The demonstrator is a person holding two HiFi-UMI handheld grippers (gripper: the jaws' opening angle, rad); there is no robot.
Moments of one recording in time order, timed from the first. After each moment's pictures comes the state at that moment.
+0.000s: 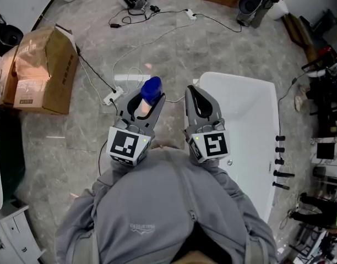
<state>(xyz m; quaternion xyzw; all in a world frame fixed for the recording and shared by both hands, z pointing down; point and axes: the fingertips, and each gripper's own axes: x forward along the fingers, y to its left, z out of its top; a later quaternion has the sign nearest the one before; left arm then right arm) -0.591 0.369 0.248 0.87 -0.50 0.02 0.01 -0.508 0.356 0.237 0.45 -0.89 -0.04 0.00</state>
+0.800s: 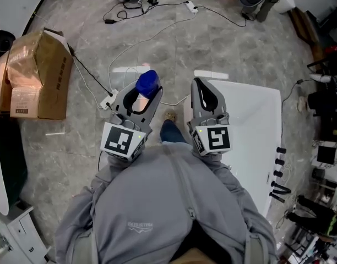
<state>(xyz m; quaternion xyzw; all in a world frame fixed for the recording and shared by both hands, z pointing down) -0.589 0.217 0.264 0.87 -0.49 0.01 0.02 -0.484 0.195 0.269 0.47 -0.88 -0.03 0.02</state>
